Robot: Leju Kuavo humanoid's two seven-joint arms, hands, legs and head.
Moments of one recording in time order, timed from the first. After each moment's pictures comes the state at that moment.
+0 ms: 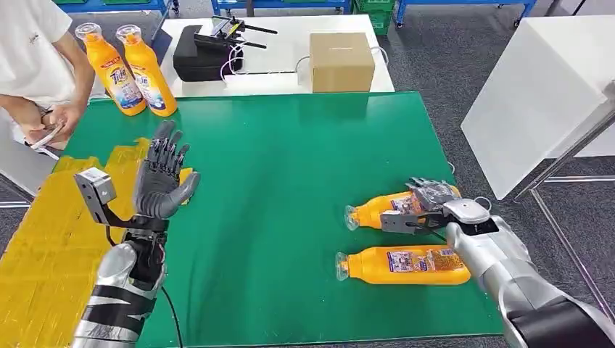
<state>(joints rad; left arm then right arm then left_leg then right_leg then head) -0.27 -0.05 -0.12 -1.42 0.24 -0.13 -0.29 -0.74 -0.24 0.60 -0.51 1.13 0.17 -0.02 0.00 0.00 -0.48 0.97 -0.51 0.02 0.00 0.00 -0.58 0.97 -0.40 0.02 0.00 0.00</state>
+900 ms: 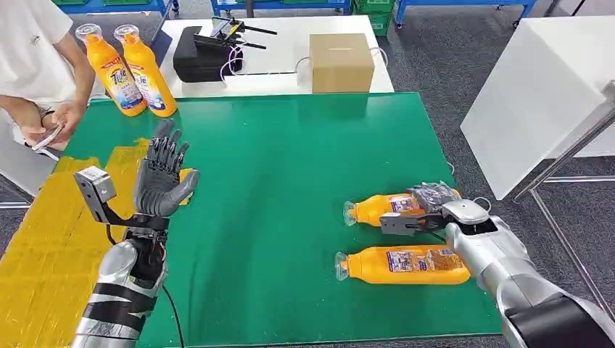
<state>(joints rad) -0.28 -0.05 -0.12 -1.40 0.25 -0.12 -0.31 -0.75 -0.23 0.62 -0.47 1.09 0.09 -0.03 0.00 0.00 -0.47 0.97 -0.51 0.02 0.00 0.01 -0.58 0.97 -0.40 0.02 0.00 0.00</state>
